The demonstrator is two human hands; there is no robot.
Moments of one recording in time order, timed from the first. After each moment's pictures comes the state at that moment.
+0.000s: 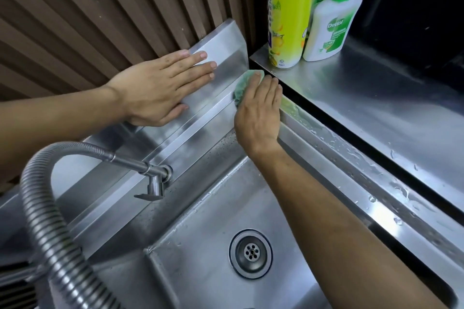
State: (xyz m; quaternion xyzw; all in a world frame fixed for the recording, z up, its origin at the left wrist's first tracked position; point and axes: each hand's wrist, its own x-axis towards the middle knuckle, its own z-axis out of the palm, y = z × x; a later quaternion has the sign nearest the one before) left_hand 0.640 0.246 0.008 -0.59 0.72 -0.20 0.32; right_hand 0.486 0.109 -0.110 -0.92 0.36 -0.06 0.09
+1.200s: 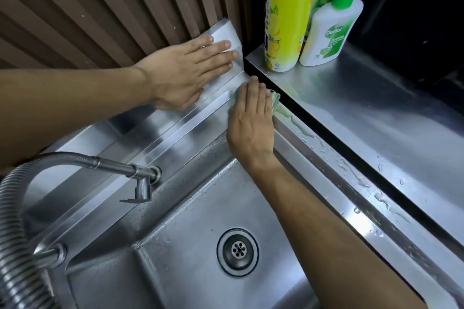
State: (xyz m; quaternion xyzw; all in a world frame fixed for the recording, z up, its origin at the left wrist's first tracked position) left_hand 0.645 0.183 -0.008 -0.56 0.70 -0.23 0.39; right_hand 0.470 0.107 -0.111 -0.95 0.29 -0.06 0.10
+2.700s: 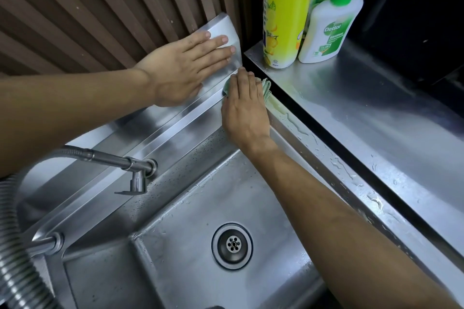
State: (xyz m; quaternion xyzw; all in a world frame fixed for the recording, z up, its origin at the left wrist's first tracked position) left_hand 0.623 0.182 -0.005 -0.57 0.63 -0.22 0.48; right_hand 0.483 0.090 -0.112 -0.97 0.21 -0.09 0.11
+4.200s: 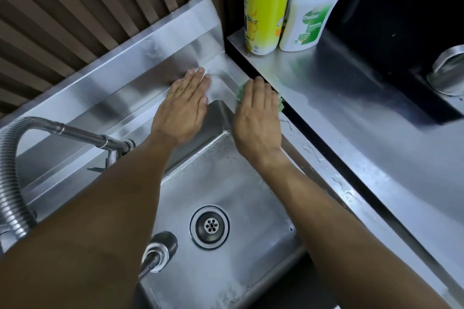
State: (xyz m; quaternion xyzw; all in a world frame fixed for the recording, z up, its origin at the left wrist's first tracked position) left_hand 0.533 0.208 -0.115 -0.90 0.43 0.03 -0.05; right_hand 0.402 0.077 -0.099 -0.96 0.27 -0.02 0.10
